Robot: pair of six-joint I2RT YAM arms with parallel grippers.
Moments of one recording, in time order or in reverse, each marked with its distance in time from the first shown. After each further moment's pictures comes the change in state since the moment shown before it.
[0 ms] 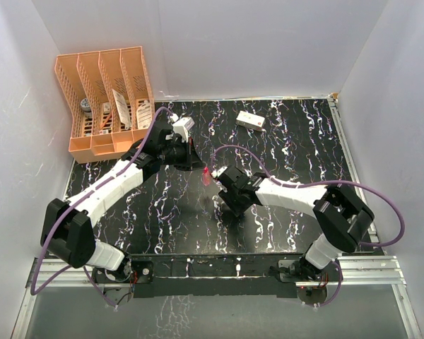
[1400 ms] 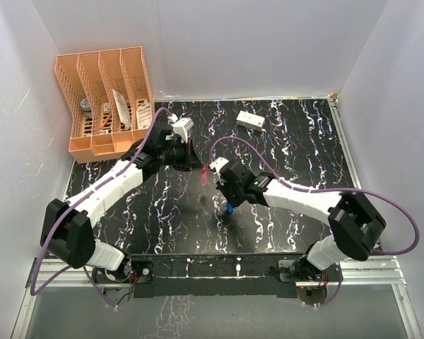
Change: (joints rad) left arm 0.001 -0.004 0.000 -0.023 -0.032 0.016; right arm 0.001 -0.093 0.000 0.127 -0.061 -0.016
